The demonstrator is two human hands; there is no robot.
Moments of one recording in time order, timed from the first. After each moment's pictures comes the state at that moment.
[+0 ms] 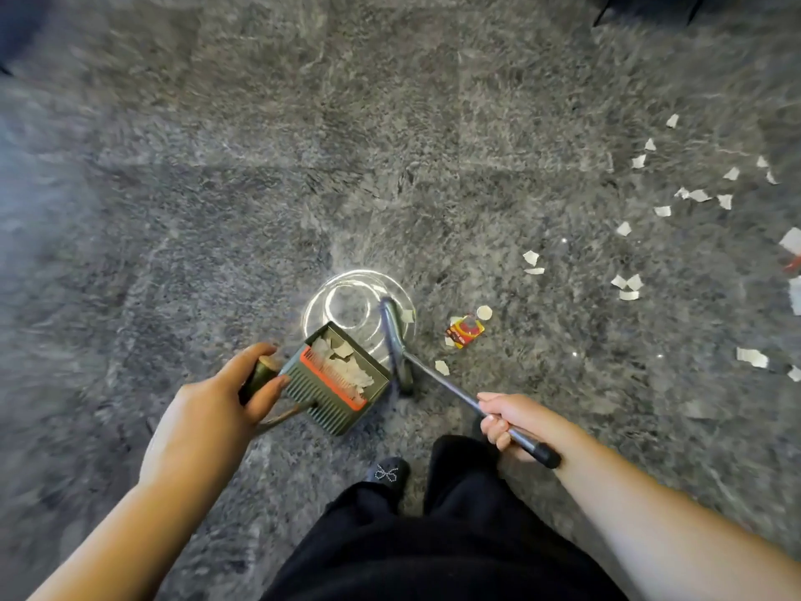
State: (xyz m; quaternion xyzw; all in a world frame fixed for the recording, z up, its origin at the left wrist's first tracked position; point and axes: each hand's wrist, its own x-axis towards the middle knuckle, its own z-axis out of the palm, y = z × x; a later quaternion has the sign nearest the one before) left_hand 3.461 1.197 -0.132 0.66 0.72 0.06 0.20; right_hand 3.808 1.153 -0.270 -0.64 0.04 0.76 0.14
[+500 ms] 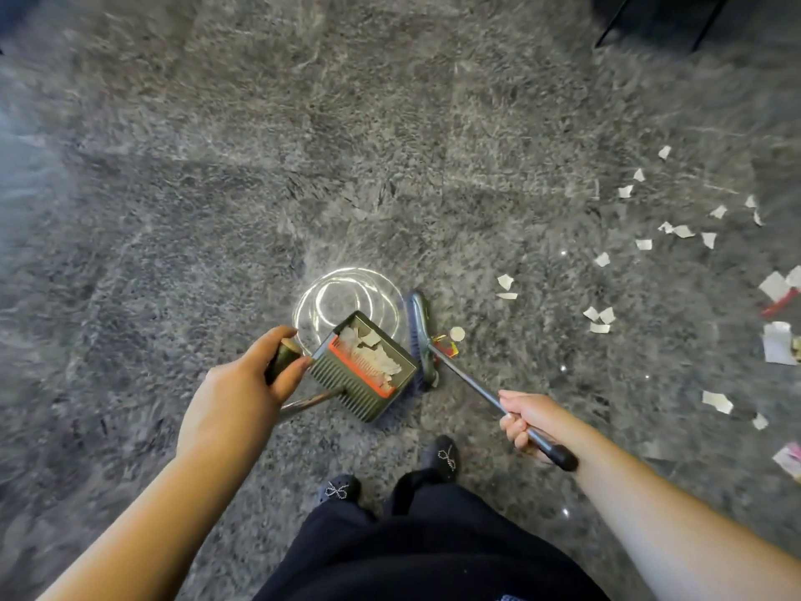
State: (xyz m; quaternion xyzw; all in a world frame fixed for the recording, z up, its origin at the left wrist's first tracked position) left_hand 3.616 1.247 -0.140 0.61 0.74 0.08 0.25; right_hand 3.966 1.212 -0.260 -0.69 0.03 0.71 0.14
